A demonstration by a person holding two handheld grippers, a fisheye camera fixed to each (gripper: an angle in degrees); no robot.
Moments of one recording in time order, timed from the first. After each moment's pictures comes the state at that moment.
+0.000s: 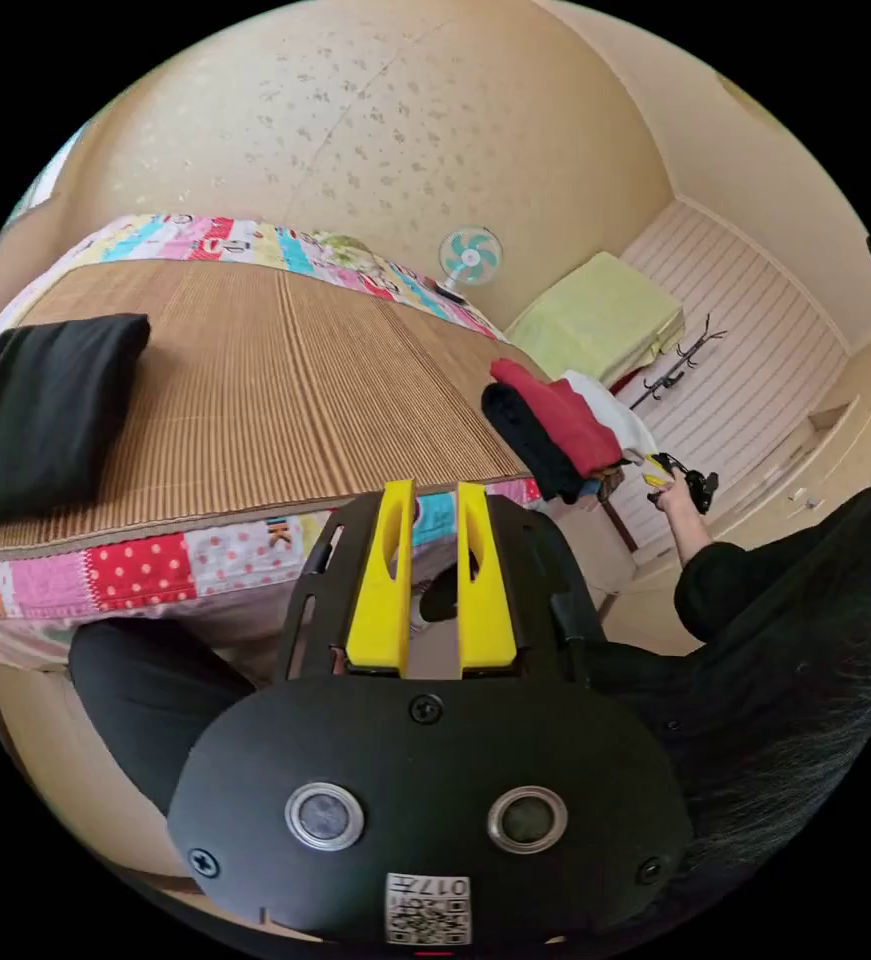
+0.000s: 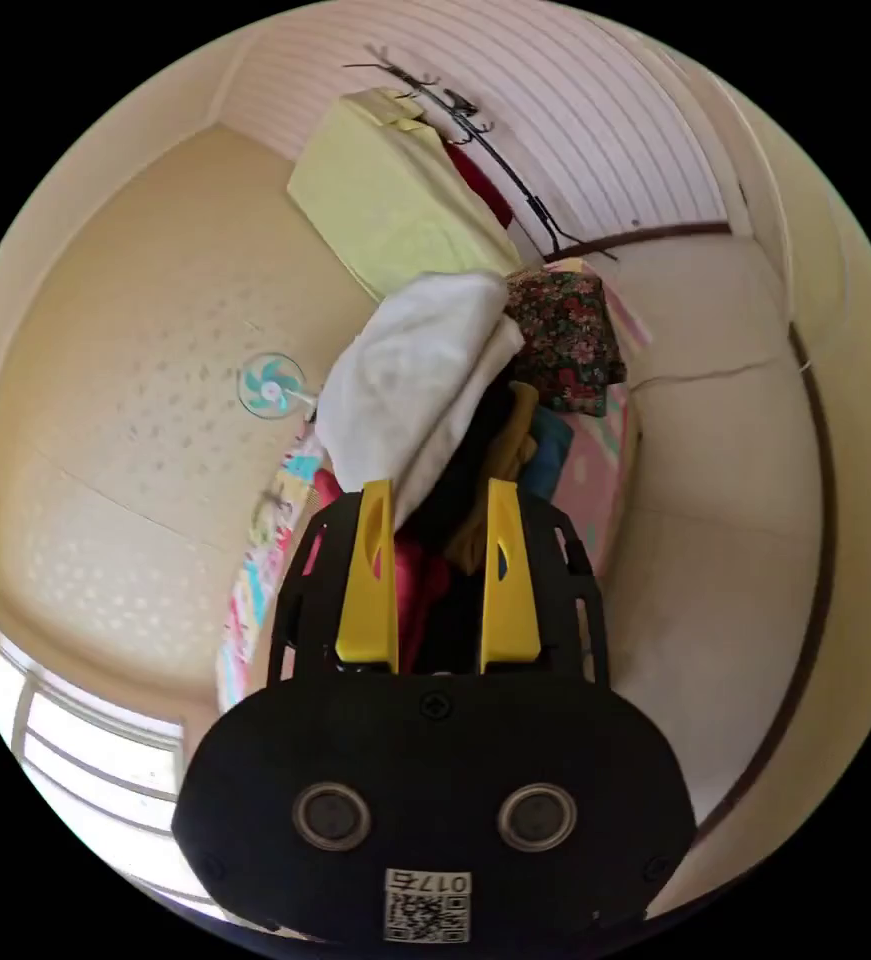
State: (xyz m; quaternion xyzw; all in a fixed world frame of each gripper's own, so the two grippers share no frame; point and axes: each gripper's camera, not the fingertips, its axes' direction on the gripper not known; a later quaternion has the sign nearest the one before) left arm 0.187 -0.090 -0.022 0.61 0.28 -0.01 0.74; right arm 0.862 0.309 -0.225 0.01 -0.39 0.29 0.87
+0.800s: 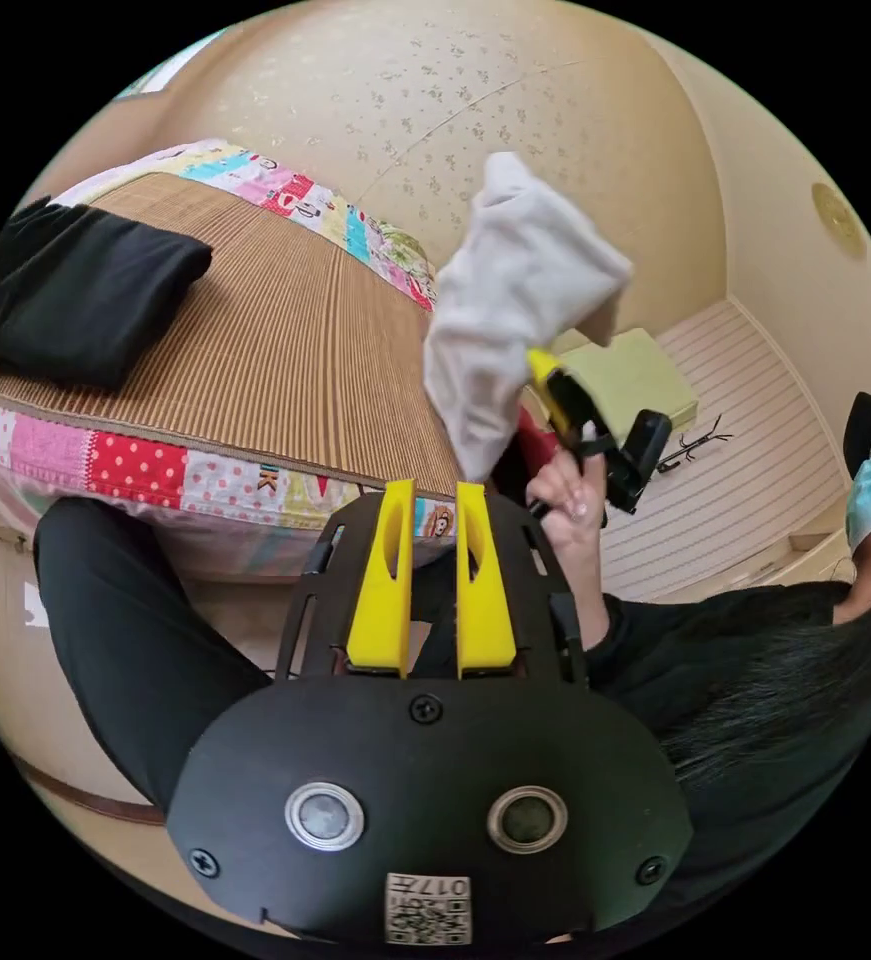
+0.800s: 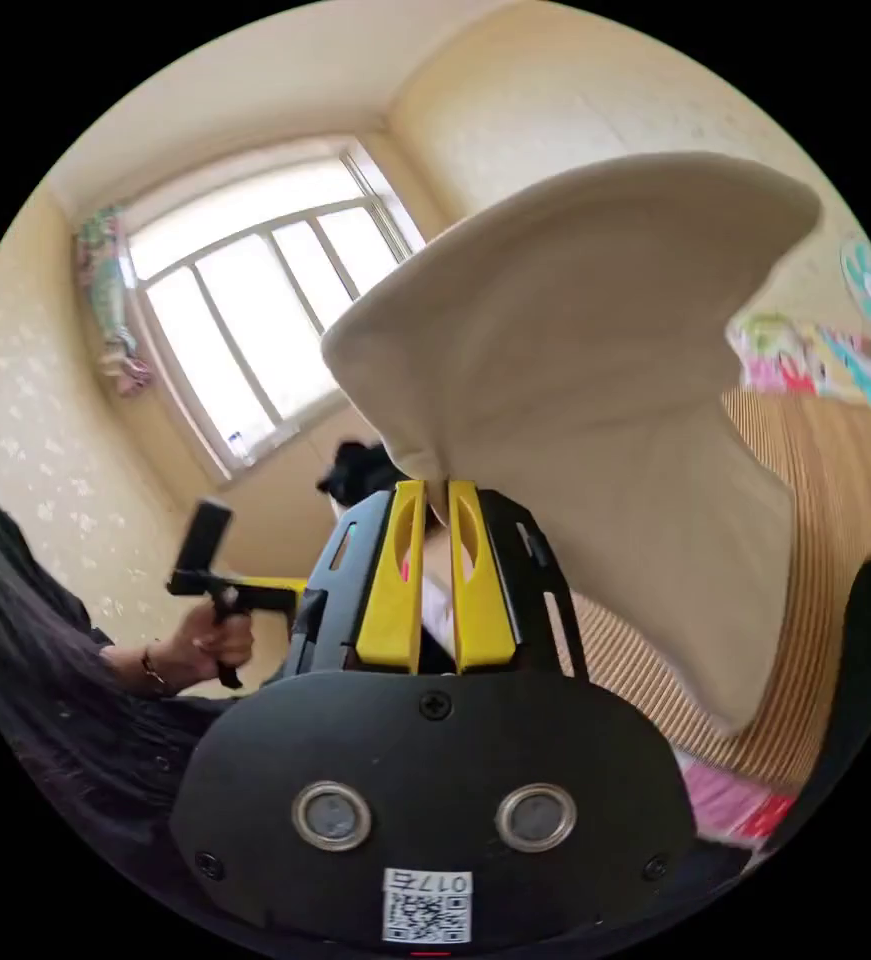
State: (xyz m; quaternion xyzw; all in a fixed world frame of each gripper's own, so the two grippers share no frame) left arm 0.153 -0.062 -0.014 0.60 0.38 -0.13 0.69; right arm 0.474 0.551 -0.507 0.04 -0.73 -0.37 0.57
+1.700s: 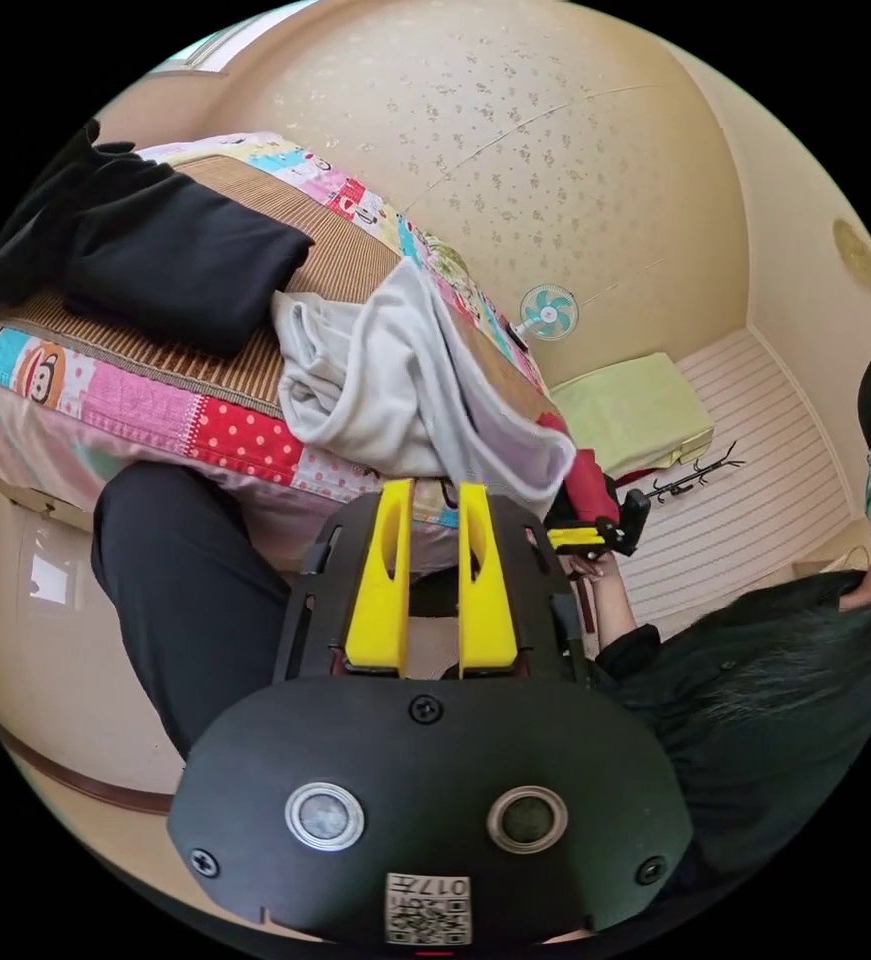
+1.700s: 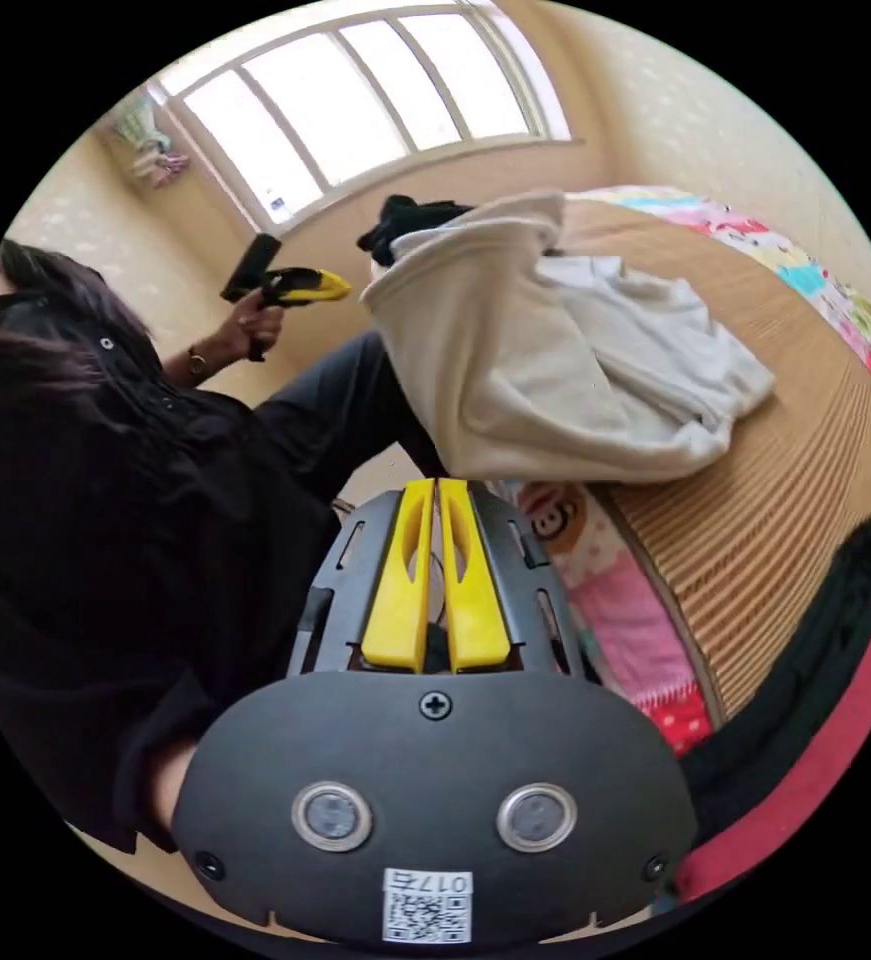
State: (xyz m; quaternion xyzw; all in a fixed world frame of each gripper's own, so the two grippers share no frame) left arm 0.079 -0.047 0.050 0.59 0.39 -0.16 0.69; right arm 0.521 0.617 -0.405 -0.07 -0.58 -0.65 0.48
